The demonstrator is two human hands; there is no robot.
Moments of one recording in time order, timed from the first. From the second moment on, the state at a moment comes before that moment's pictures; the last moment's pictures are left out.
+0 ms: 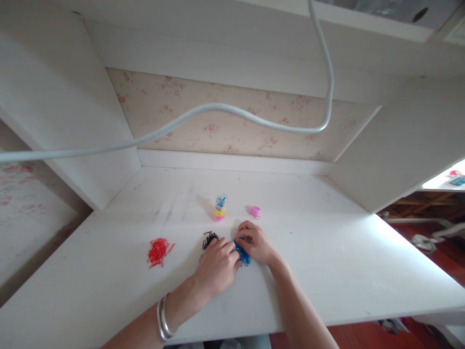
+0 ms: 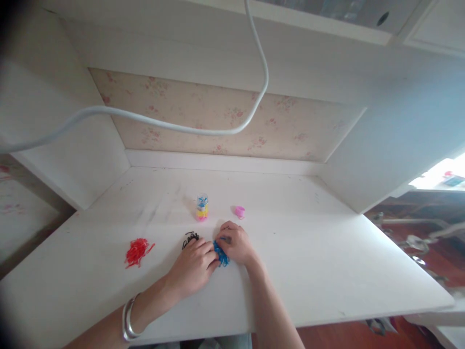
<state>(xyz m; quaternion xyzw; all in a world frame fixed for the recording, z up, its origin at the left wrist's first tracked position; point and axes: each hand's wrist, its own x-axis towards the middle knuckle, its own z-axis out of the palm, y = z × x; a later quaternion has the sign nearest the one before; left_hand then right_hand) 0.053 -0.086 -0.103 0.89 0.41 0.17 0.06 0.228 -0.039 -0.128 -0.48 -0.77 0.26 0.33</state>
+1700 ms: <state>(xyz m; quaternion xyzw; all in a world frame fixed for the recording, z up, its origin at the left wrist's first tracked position) 0.040 -0.087 -0.100 0.88 0.38 0.27 0.09 0.197 -0.003 -0.092 -0.59 -0.59 0.21 0.51</state>
